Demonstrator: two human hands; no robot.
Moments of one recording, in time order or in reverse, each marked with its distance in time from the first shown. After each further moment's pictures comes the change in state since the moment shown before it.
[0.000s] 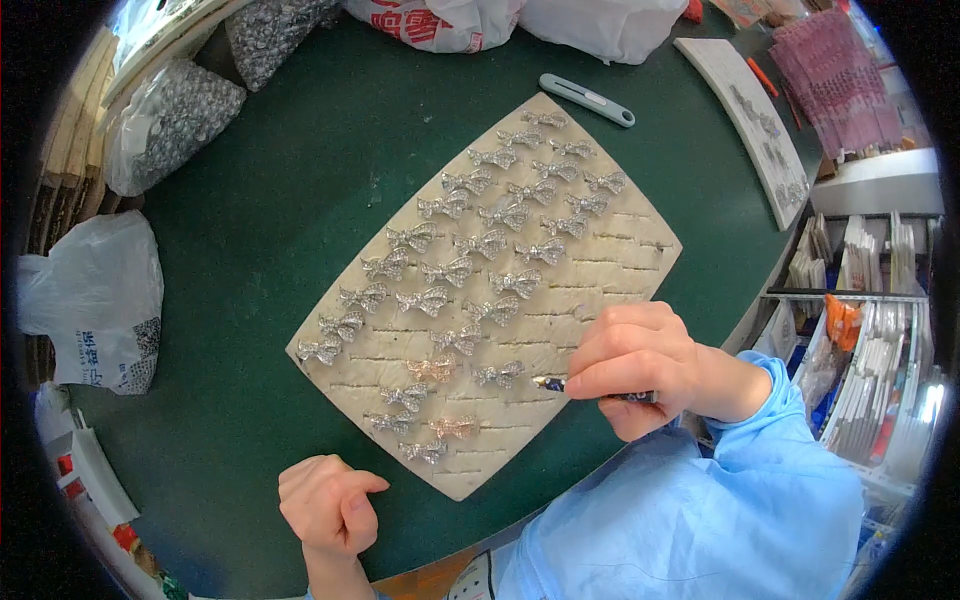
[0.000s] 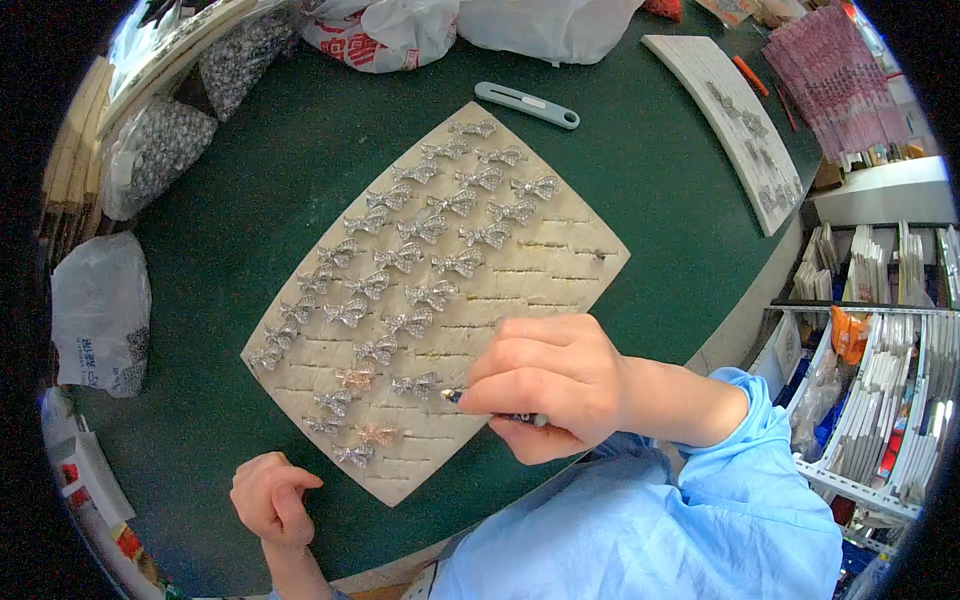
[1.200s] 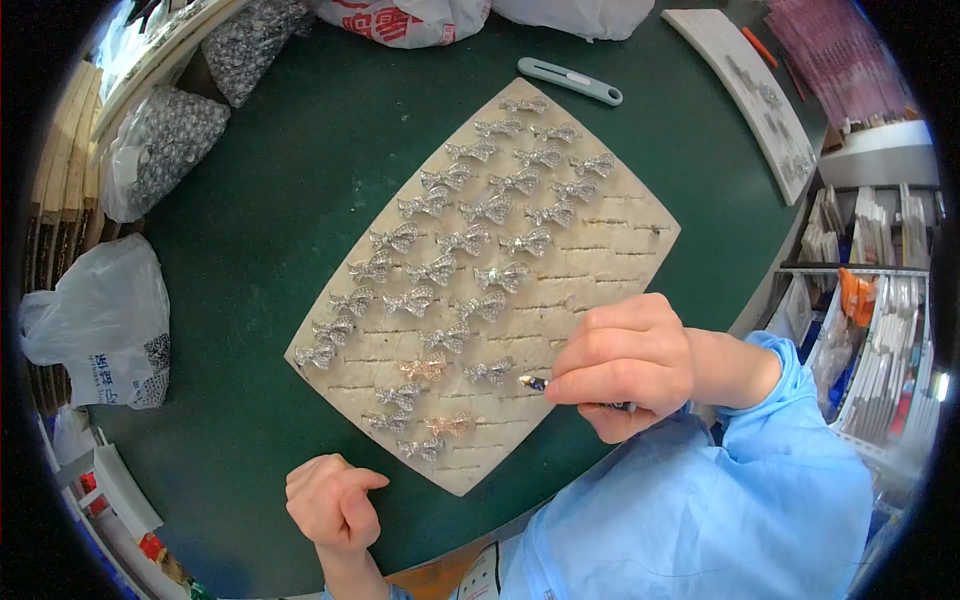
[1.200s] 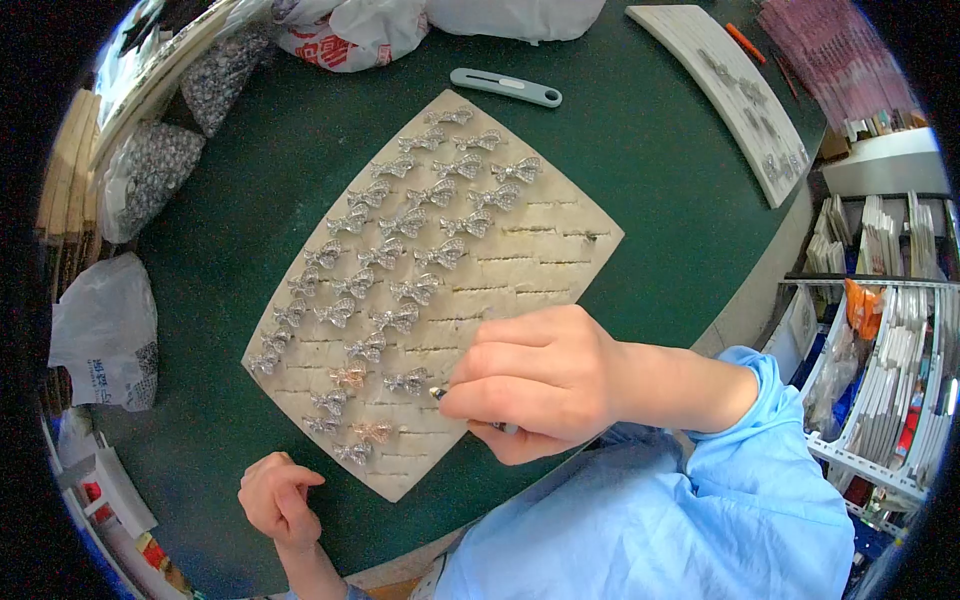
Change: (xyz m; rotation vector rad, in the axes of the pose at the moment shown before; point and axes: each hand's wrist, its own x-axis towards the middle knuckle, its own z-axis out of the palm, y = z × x) left_hand 0.000 0.000 0.000 -0.002 0.004 0.027; right_hand -0.003 0.002 0.006 -0.081 0.039 -0.082
